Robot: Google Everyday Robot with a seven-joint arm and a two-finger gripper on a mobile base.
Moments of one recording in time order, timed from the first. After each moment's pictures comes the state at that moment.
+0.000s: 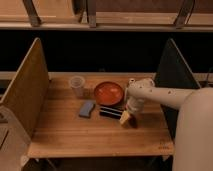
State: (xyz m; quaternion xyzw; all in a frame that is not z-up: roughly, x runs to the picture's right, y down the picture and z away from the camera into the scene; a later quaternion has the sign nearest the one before) arm 0.151 0.180 0.870 -0.35 0.14 0.46 0.80
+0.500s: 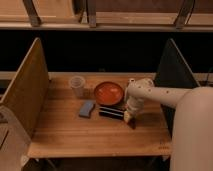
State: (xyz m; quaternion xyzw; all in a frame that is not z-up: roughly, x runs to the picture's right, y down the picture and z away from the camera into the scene) arm 0.152 0.182 0.873 -0.36 0.14 0.45 0.80
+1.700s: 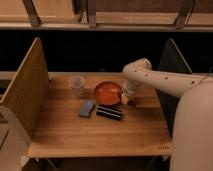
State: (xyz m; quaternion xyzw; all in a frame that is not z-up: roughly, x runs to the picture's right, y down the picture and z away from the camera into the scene) arm 0.124 0.054 0.851 -0.27 0.10 0.40 0.87
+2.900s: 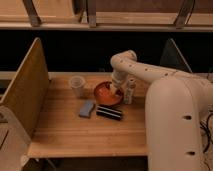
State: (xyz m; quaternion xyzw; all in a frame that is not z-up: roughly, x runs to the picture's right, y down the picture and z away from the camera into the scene) arm 0.068 0.005 0.902 -0.28 0.05 0.36 0.89
